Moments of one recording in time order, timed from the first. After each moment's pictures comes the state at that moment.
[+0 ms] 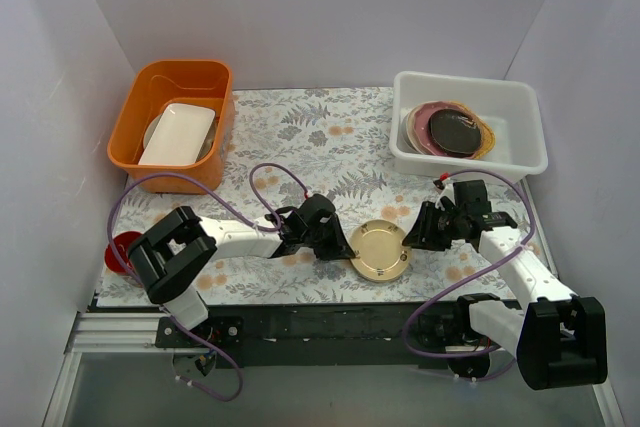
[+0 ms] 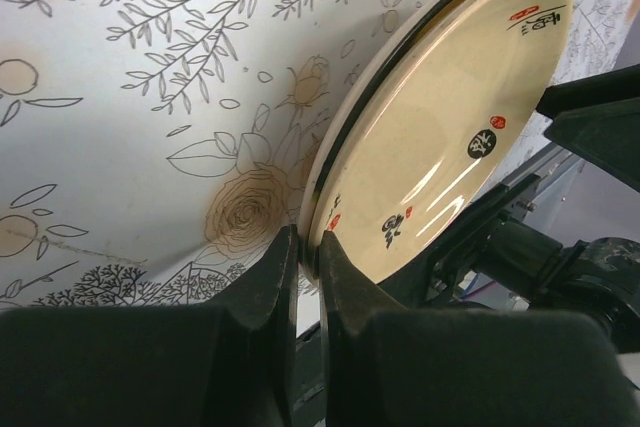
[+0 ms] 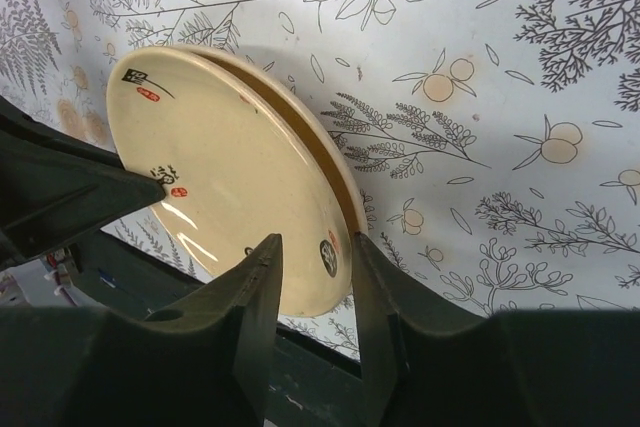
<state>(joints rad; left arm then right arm) -0.95 1.64 0.77 0.06 0.18 -1.11 0.14 1.04 0.54 -0.55 -0.50 0.36</state>
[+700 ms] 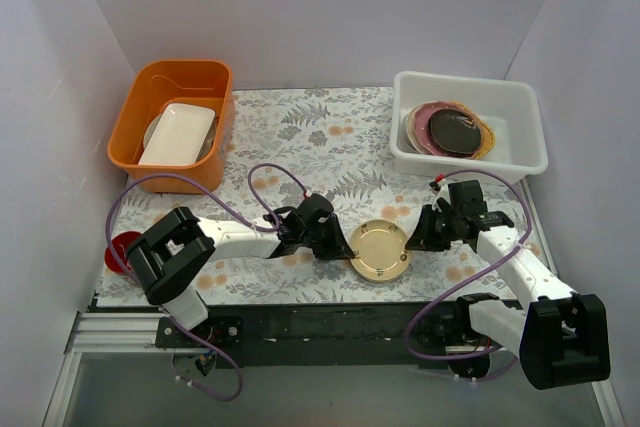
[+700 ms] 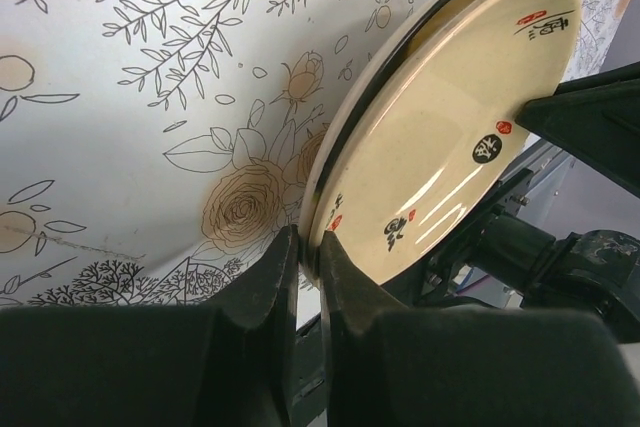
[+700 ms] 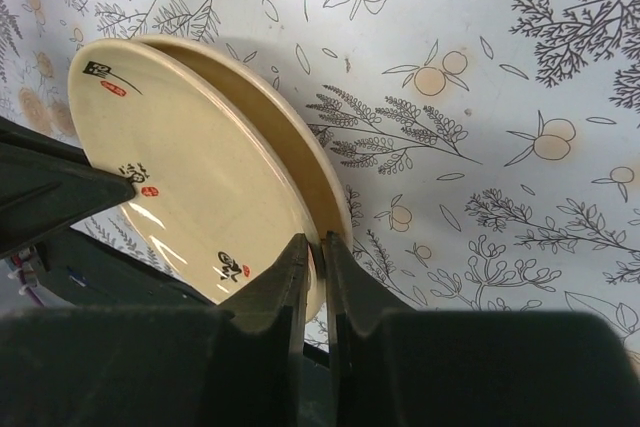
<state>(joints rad) -0.95 1.62 0.76 0.07 0.20 -1.11 0.18 1.05 0.54 -0.56 -0.44 0.34</state>
